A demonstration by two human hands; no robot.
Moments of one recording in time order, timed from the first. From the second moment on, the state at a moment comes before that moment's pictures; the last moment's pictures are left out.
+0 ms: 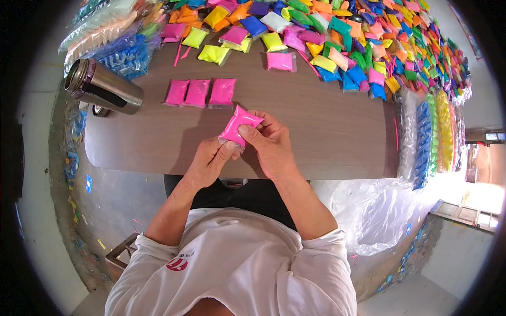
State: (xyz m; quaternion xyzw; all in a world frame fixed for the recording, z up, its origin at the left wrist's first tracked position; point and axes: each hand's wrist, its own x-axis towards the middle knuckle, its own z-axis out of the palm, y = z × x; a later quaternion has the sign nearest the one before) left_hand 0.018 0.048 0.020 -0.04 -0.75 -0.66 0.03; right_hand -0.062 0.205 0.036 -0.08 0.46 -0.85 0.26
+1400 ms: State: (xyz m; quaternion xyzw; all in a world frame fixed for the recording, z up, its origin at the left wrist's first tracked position) left_hand 0.019 0.051 0.023 -0.05 -0.79 -0.60 0.09; right_hand -0.130 0.175 0.036 -0.12 0.92 -0.38 -0.03
